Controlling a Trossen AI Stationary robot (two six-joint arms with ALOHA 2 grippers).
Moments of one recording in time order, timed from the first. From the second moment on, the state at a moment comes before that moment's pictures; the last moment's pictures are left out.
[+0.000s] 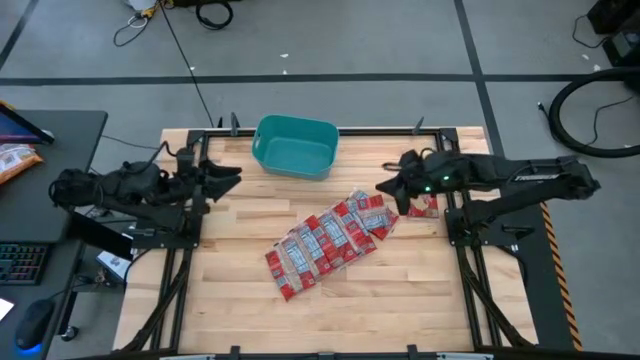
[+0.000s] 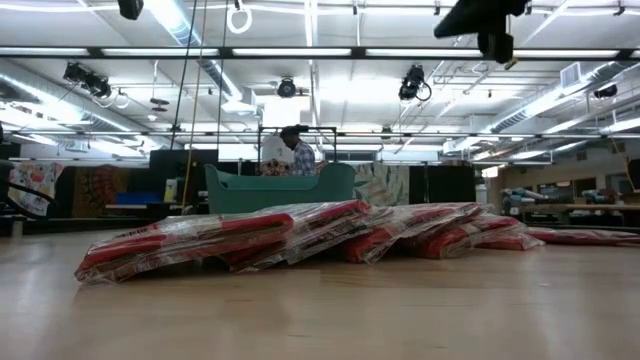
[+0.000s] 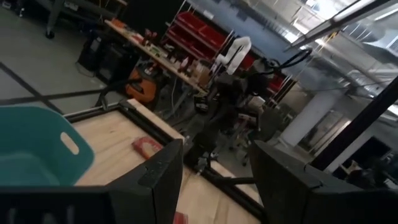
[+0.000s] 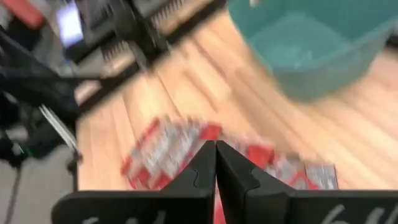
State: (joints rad) left arm -0.19 0.56 0.75 -0.14 -0.48 -0.61; right arm 0.02 0.94 0.93 -0.54 0.14 0.63
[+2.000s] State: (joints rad) left arm -0.19 0.60 0.77 -0.16 -0.48 -0.70; right arm -0.65 1.70 0.88 -0.71 -0.67 0.13
